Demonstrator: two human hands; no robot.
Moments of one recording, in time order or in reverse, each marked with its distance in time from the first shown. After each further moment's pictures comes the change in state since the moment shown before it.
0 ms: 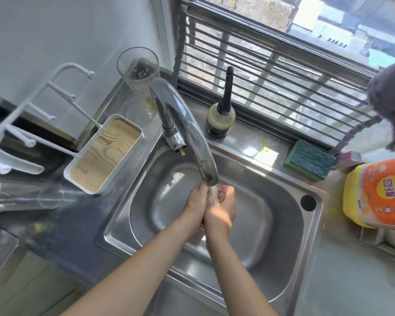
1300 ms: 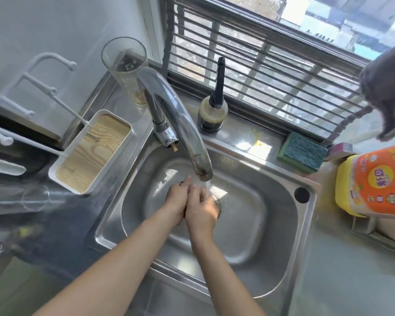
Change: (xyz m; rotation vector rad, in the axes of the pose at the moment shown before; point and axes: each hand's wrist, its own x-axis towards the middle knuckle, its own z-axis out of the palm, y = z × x) left_hand 0.012 0.008 -0.031 0.131 0.091 -0.131; right_hand -0.026 -0.006 0.013 -0.046 -0.127 0.040
